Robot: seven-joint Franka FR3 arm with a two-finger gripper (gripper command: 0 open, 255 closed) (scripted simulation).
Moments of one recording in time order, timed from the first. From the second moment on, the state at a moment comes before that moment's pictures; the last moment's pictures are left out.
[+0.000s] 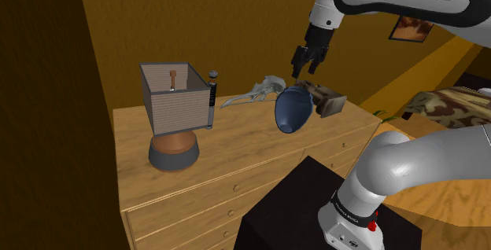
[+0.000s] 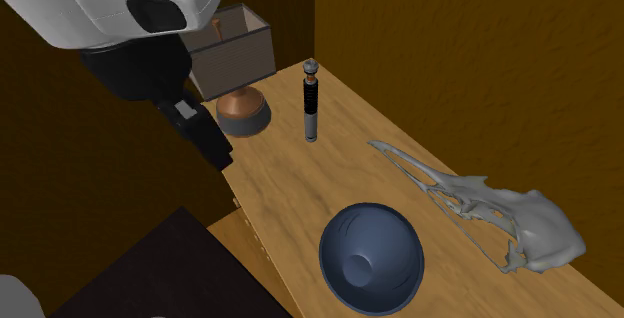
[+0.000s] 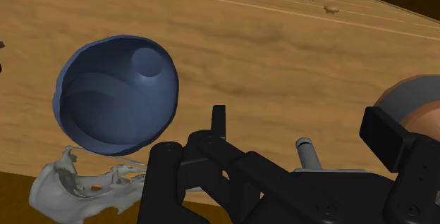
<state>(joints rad) -0.02 -0.78 -0.01 -2.31 -0.06 1.61 0.09</state>
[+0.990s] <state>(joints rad) -0.06 -0.48 0.18 -2.35 -0.08 2.11 0.40</state>
